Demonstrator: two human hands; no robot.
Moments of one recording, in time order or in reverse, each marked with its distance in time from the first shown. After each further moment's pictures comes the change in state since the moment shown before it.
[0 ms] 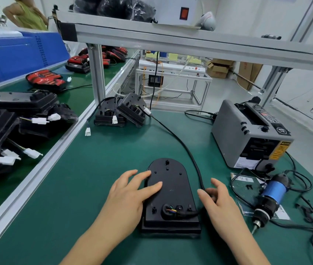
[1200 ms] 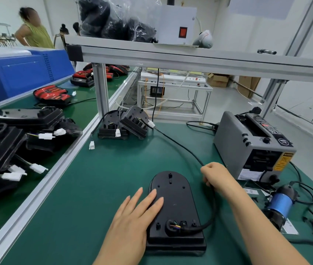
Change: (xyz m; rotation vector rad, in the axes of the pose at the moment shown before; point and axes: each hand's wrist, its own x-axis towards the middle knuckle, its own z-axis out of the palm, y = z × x) left_hand -0.013 0.009 0.009 0.142 0.019 0.079; right_hand 0.116 -0.043 -0.012 -0.026 -0.077 0.111
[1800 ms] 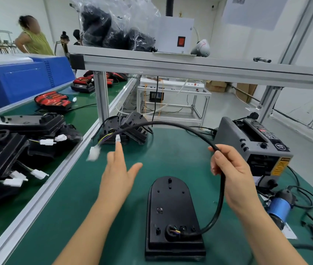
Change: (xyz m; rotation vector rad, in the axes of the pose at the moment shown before) left_hand 0.089 -0.047 -0.035 -0.412 0.265 -0.538; right_hand -0.071 -0.024 -0.028 0.812 0.102 -0.720
